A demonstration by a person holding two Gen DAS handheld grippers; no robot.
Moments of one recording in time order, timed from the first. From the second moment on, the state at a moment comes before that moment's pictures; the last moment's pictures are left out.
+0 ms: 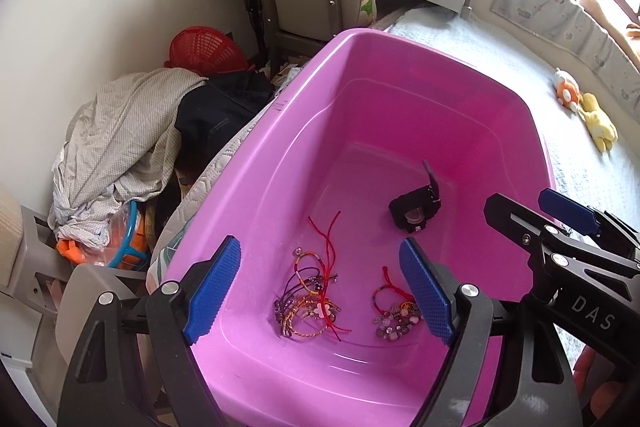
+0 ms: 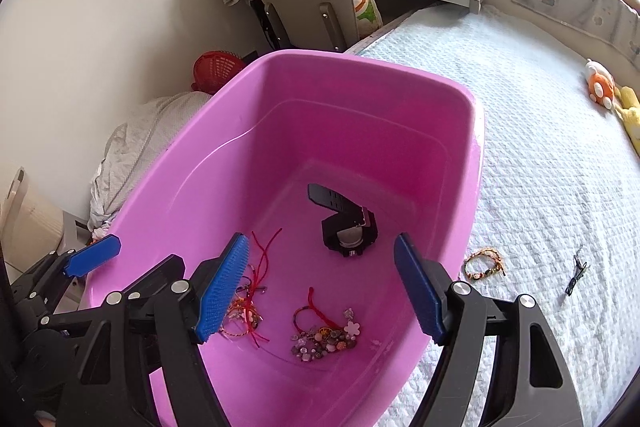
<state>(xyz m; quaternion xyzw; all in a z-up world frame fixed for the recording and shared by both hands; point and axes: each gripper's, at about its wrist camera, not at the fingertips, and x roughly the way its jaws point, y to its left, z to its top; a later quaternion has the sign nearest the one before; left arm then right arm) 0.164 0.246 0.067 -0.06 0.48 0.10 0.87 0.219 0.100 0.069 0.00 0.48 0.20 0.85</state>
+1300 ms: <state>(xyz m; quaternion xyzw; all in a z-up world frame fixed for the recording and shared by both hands) 0.059 0.129 0.102 -0.02 0.43 0.01 0.90 0.067 -0.057 0.085 0.06 0.42 0.16 0.89</state>
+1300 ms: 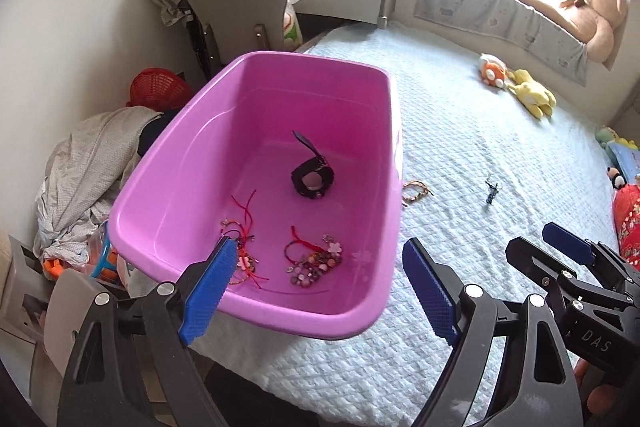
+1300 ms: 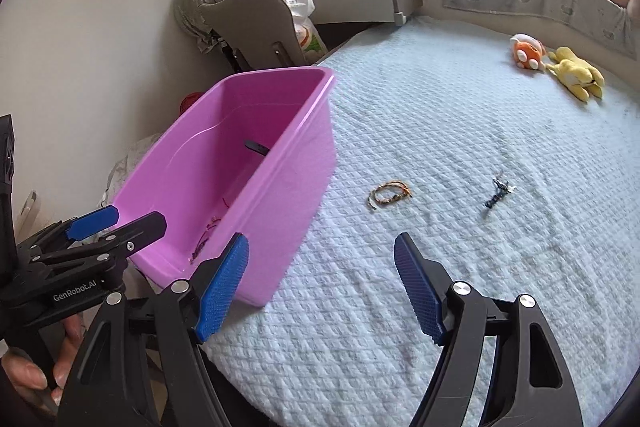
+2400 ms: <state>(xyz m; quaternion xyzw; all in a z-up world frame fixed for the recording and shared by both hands) 0.126 -0.023 -0.042 0.03 0.43 -0.04 0.90 0.098 -0.223 -0.060 0.09 0.42 0.04 0.90</state>
